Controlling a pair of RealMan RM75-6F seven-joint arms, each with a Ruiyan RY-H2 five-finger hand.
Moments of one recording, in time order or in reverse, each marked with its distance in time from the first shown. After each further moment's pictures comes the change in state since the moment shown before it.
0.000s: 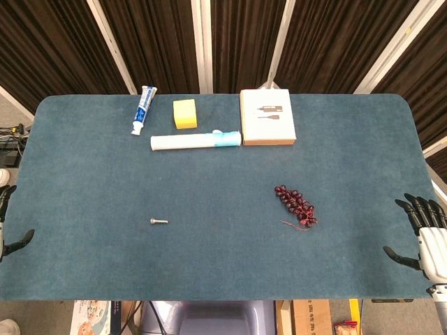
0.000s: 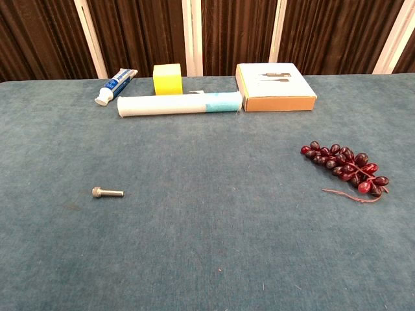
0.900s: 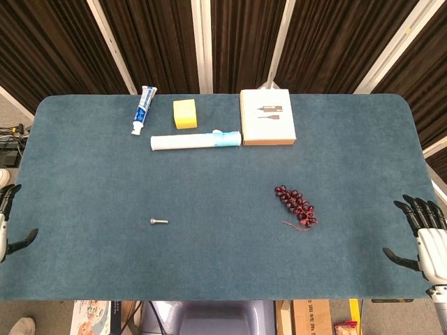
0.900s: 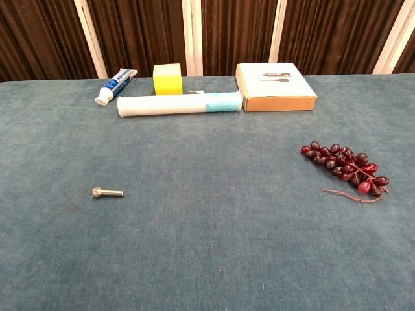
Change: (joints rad) left arm -0.015 -0.005 -0.010 0.008 0.009 -0.046 -0.002; right arm -0.003 0.003 -0.006 -0.001 -0.007 0.000 -0.002
